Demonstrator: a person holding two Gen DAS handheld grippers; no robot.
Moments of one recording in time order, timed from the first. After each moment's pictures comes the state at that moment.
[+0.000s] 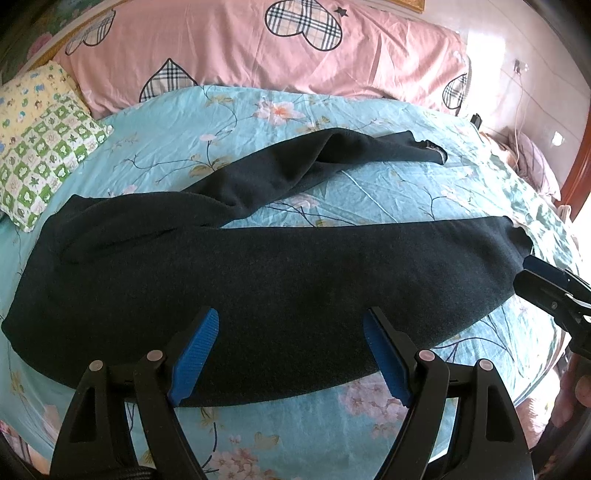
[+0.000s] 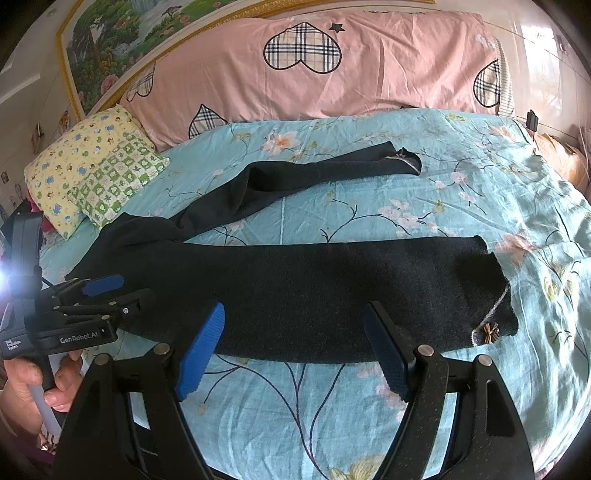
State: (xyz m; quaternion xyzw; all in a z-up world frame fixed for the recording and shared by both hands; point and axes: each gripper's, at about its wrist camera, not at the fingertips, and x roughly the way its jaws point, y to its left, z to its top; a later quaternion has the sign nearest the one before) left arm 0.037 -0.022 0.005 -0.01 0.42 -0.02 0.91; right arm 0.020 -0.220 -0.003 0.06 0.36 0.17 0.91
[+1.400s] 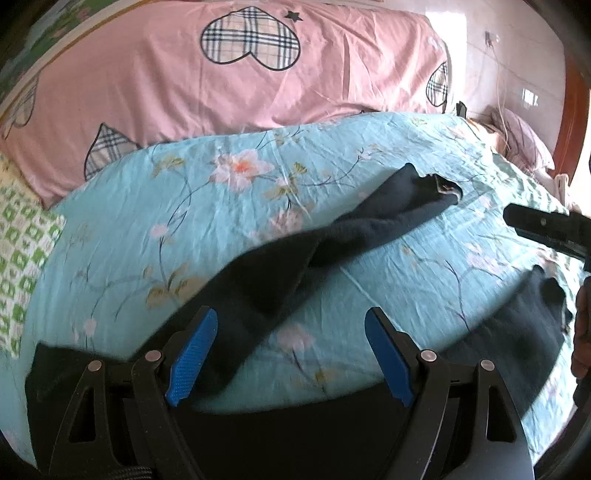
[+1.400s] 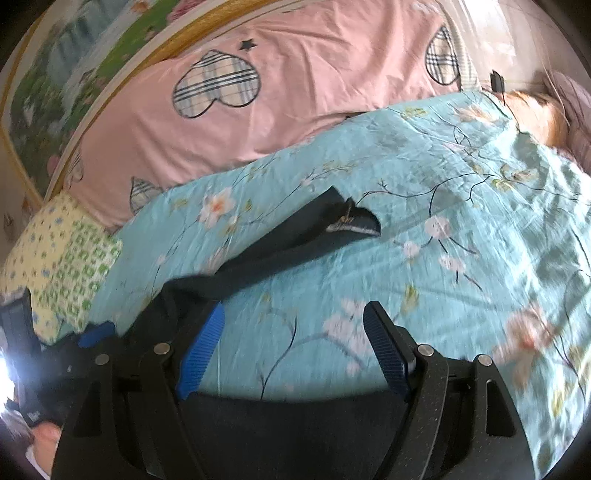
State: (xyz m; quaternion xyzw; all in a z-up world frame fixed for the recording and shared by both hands) left arm 0.189 -0.053 0.029 0.08 0.39 -0.06 0.91; right arm 0.165 -0.281 0.015 0.19 0.36 0.10 0.91
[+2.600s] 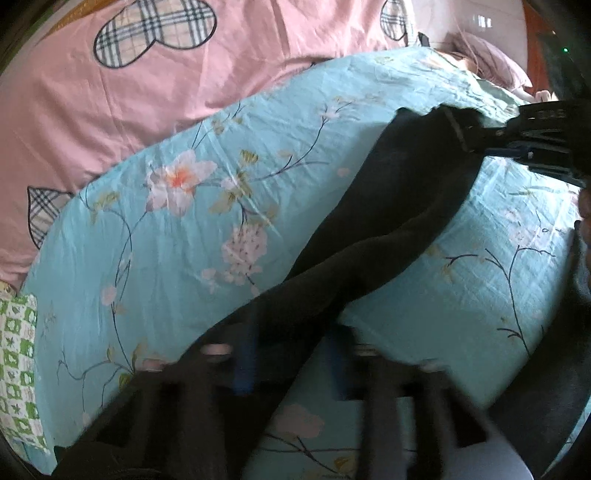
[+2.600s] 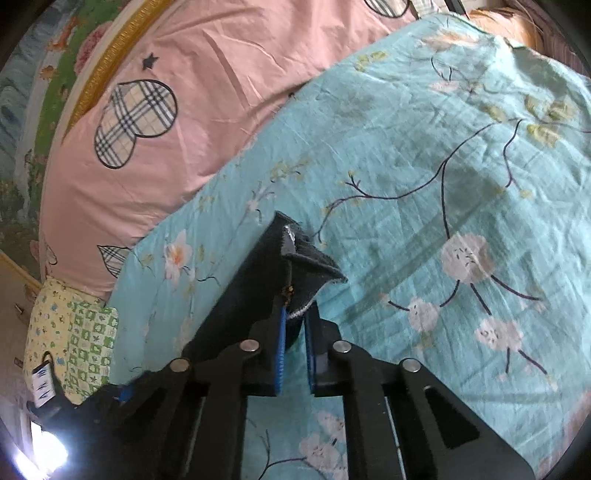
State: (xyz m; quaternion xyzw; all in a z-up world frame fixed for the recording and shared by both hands) left arm 0.269 -0.094 -0.008 0.20 0.44 -0.11 0.87; right arm 0.262 -0.323 -0.031 0.33 0.38 0.08 0.86
